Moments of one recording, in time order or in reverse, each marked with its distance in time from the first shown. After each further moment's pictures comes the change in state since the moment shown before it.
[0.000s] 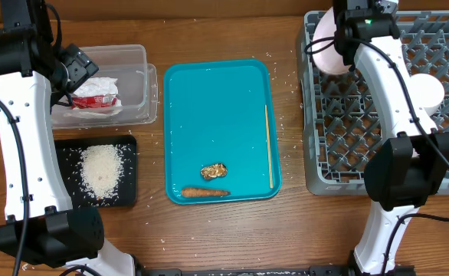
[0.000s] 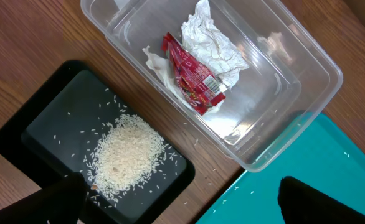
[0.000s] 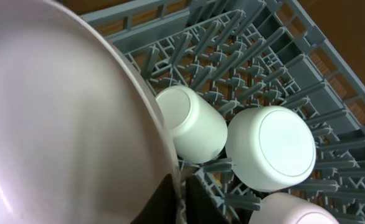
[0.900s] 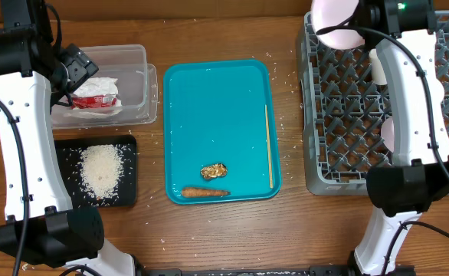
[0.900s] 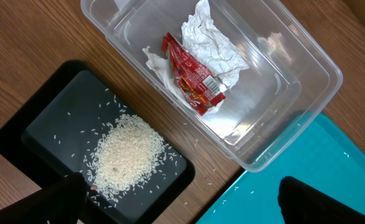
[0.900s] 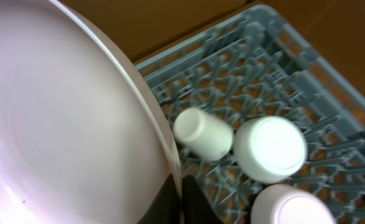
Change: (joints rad) left arm 0.000 0.000 0.000 0.000 0.000 0.000; right arm 0.003 -0.045 0.338 -0.245 -0.079 0.056
